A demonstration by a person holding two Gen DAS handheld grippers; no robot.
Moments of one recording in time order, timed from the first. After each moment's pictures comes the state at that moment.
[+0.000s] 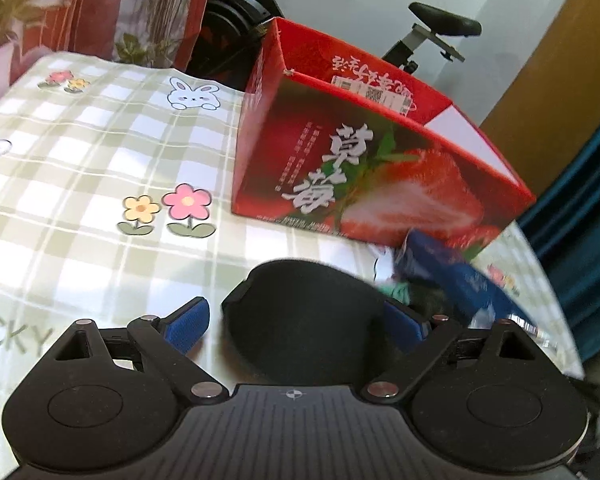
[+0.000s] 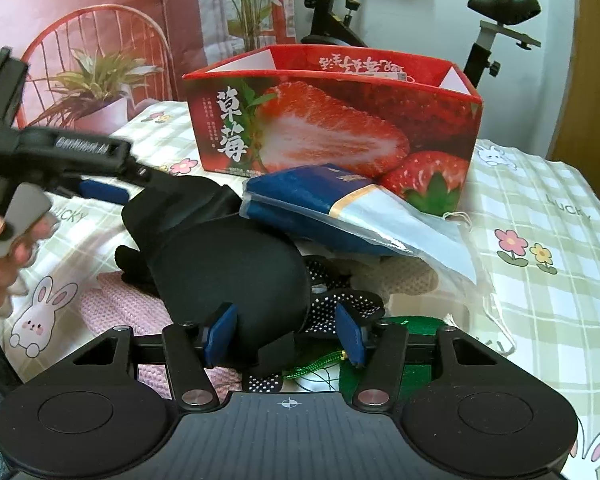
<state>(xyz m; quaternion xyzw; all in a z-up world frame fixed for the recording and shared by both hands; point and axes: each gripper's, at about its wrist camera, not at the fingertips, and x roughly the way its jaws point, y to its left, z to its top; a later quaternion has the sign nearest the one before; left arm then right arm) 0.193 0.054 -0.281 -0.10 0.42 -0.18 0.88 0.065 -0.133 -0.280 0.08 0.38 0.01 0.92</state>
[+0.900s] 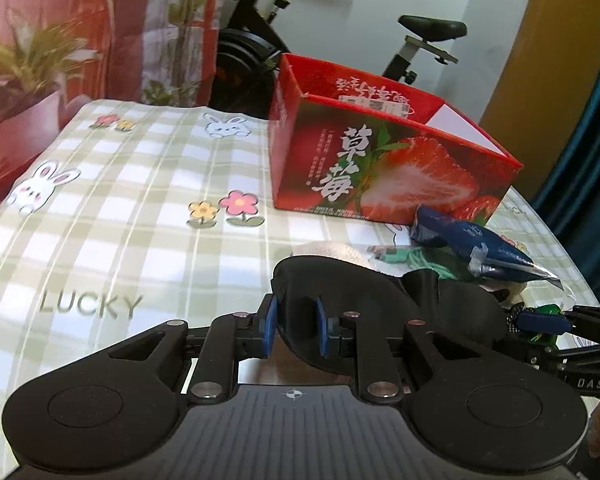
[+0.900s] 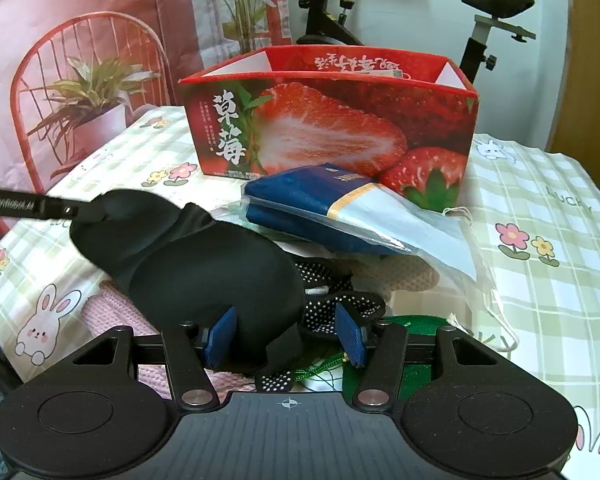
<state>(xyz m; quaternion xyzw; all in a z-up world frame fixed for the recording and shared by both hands) 0.114 0.078 -0.259 -0.03 0.37 -0.14 0.92 0.063 -0.133 -0.278 0.10 0.38 0.01 0.92</state>
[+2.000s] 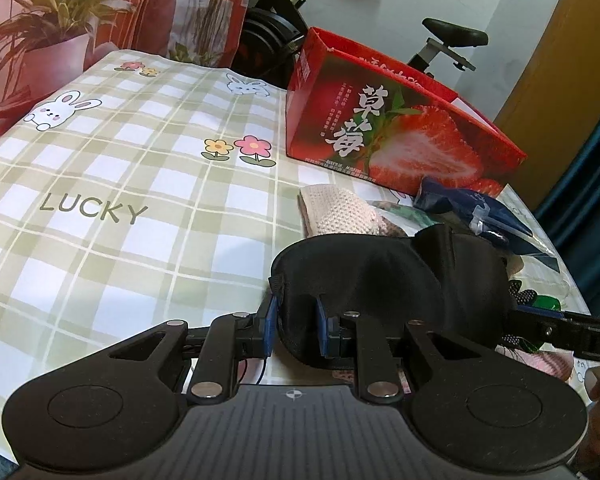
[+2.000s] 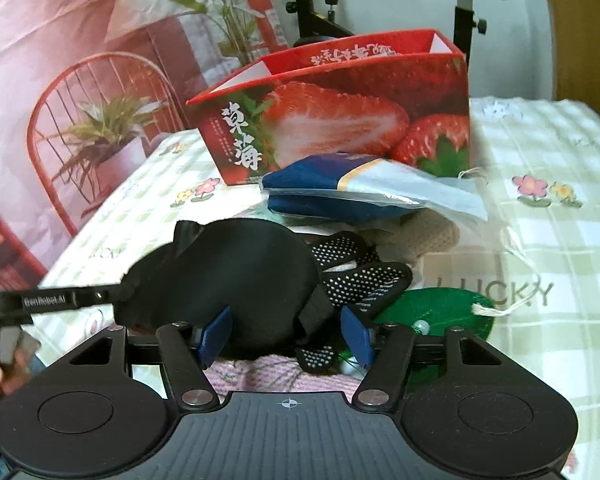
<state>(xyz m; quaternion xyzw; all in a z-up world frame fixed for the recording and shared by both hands) 0.084 0.085 -0.293 -0.08 0.39 -0.13 0.91 0.046 -0.143 -0.287 0.21 0.36 0.05 0.91</state>
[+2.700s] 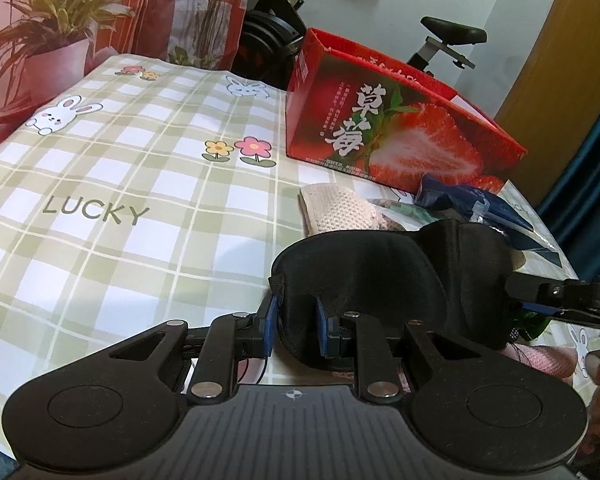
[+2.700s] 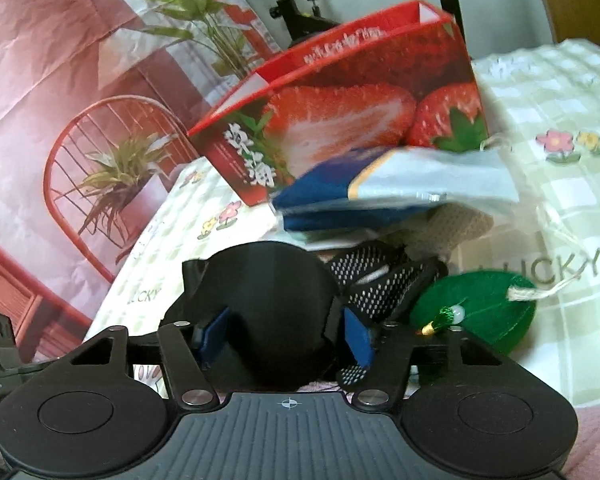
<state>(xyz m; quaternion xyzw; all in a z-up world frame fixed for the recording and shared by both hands) 0.082 0.083 -0.292 -0.07 0.38 -0.13 0.91 0.058 -0.155 -0.289 0.31 0.33 0.06 0.89</state>
